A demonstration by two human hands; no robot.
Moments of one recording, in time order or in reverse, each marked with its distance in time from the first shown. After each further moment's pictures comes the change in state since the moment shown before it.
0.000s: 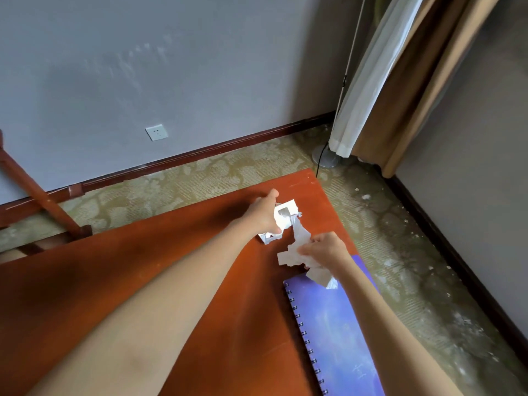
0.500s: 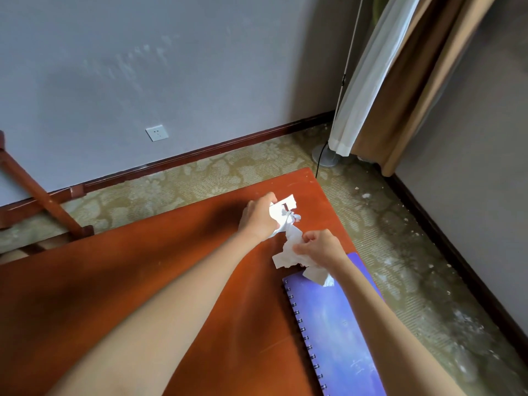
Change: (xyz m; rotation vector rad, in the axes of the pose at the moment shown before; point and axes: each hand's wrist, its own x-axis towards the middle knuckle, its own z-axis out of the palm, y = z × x) left_hand -0.008 -0.002 0.016 -0.075 0.302 0.001; right_hand -0.008 -0.006 -0.003 -0.108 -0.026 -0.092
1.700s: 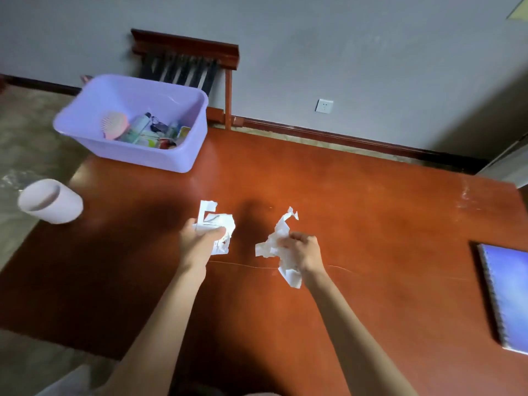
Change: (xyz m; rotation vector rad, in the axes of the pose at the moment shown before) left_hand -0.452 -0.375 -0.169 -1.007 0.736 -0.783; right_hand -0.305 -0.118 0.375 0.015 -0.316 -0.276
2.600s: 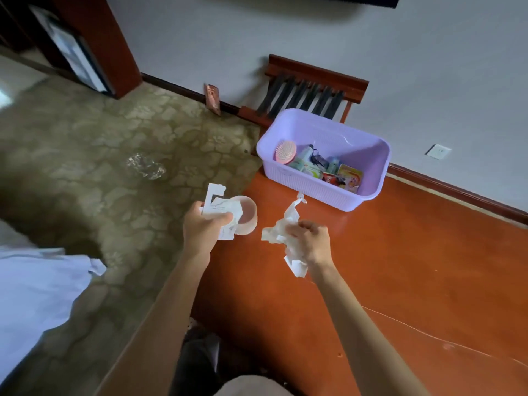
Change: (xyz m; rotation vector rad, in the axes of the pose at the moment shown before) left_hand 0.144 0.039 -0.343 -0.073 0.212 0.048; right_hand -0.036 -0.197 0.321 0.084 -0.118 -0.242
